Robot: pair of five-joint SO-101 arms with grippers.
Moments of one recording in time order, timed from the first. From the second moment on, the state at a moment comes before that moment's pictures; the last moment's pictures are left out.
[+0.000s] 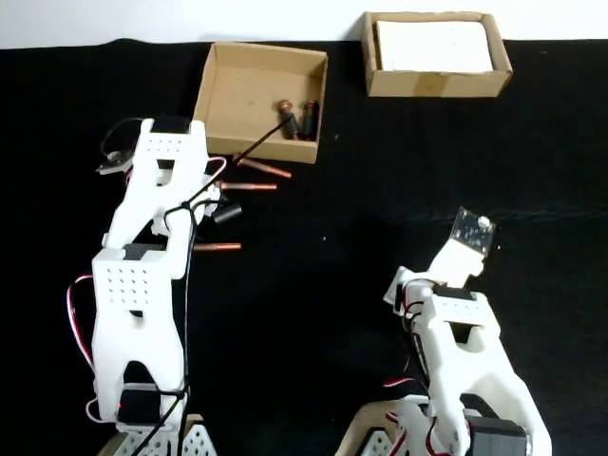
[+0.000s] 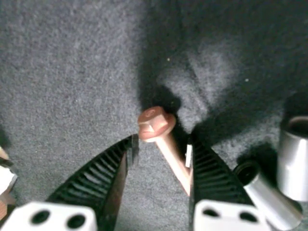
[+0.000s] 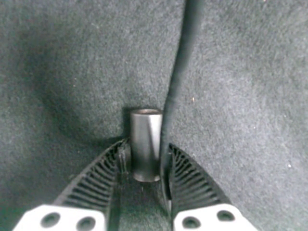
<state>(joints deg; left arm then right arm) -3.6 47.3 -27.4 100.9 74.7 -1.5 -20.2 69.3 29.5 -21.8</state>
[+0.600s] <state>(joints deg) -2.8 48.1 -27.6 100.4 55.0 -1.5 -20.2 69.3 29.6 -21.8</state>
